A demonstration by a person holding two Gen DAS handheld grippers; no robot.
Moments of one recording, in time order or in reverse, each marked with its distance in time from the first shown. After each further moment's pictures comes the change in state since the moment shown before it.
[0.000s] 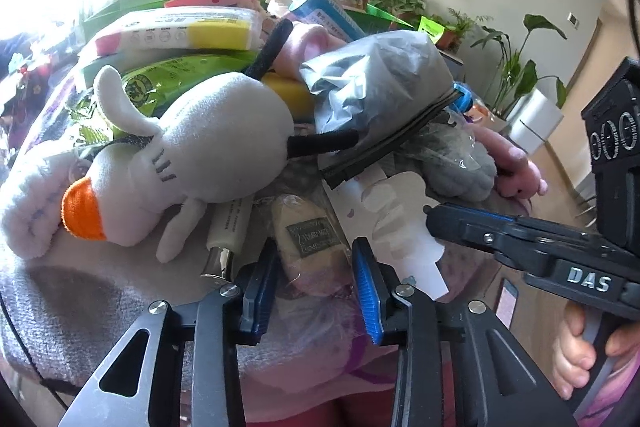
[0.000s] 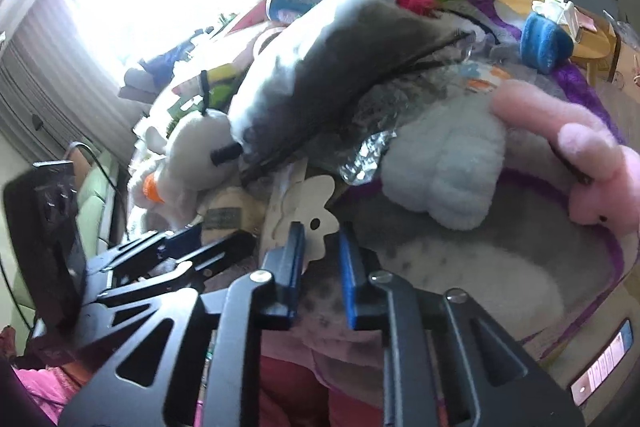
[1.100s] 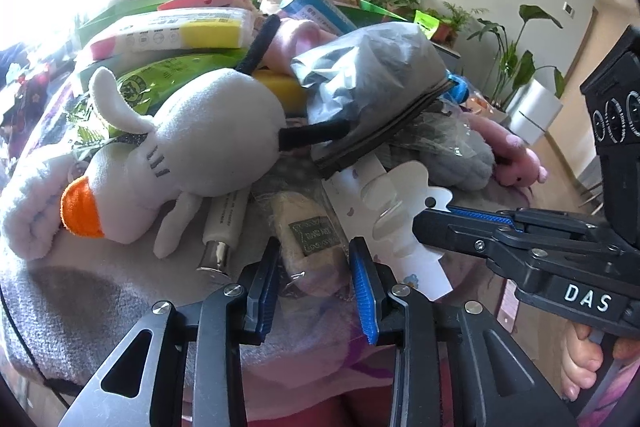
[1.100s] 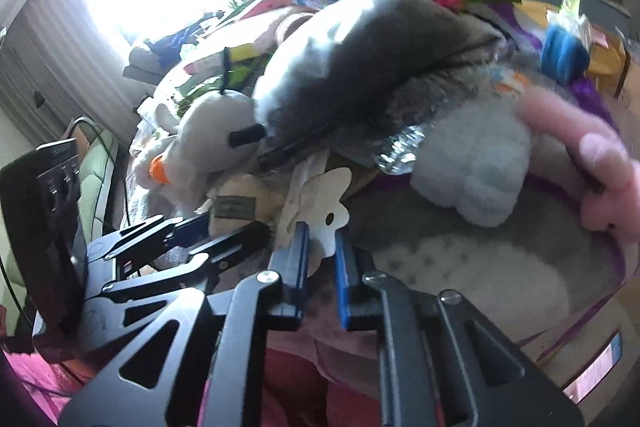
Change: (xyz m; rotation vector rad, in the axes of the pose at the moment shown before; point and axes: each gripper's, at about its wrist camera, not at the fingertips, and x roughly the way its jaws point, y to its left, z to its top) left arm 0.001 -0.005 -0.006 0.037 0.004 0.002; right arm 0.009 0.016 0.001 -0.077 0.037 -0.018
